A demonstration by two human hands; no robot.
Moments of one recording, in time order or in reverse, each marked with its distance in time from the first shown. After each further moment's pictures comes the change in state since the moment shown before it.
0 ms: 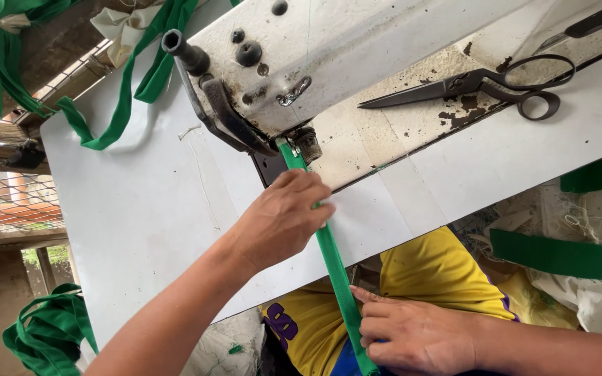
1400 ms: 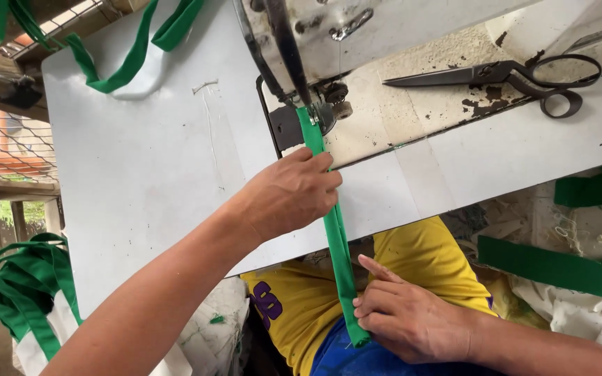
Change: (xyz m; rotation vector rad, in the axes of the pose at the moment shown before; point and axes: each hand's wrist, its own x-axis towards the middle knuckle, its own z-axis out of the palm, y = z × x) left_hand -0.011 0.013 -0.002 0.343 -0.044 0.106; right_hand -0.012 0.002 0.030 -0.211 0.174 0.034
